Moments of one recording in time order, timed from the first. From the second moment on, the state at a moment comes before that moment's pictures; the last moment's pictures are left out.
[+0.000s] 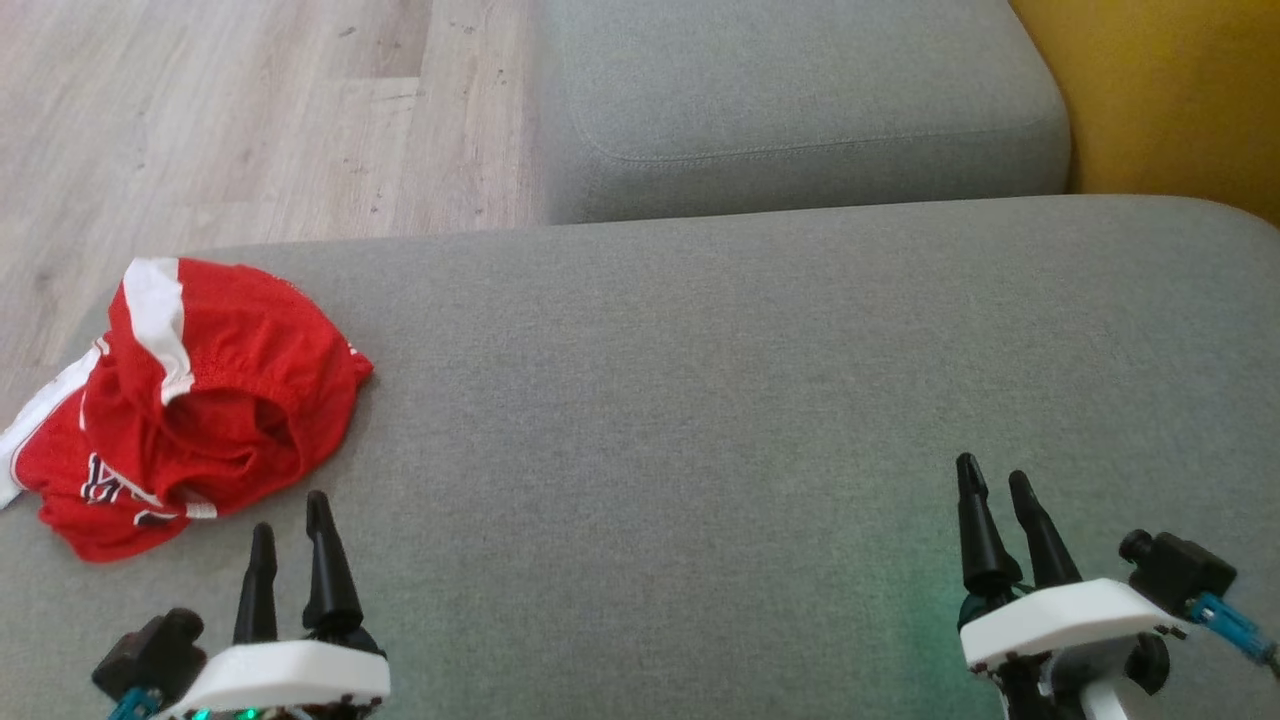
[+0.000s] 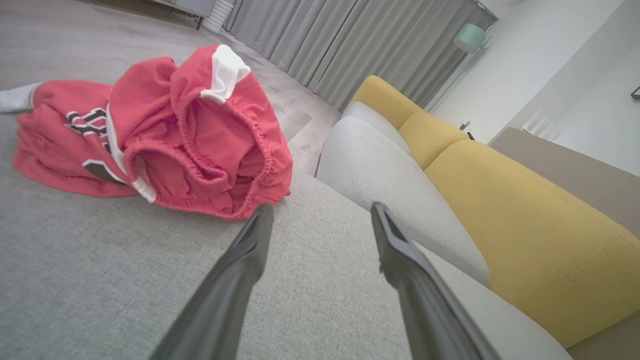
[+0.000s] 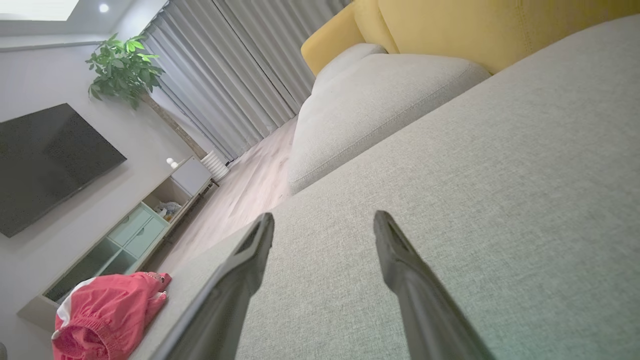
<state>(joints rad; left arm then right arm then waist) 0.05 0.04 -0.04 0.21 -0.68 -0.05 -0.11 0.01 -0.04 0.09 0.32 0.64 0.13 -0.11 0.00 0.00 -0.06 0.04</state>
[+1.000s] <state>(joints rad) 0.07 0.04 -0.10 0.17 -0.32 -0.06 -0.20 0.01 -0.04 0.11 0.31 0.24 0.13 -0.20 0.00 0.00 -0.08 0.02</state>
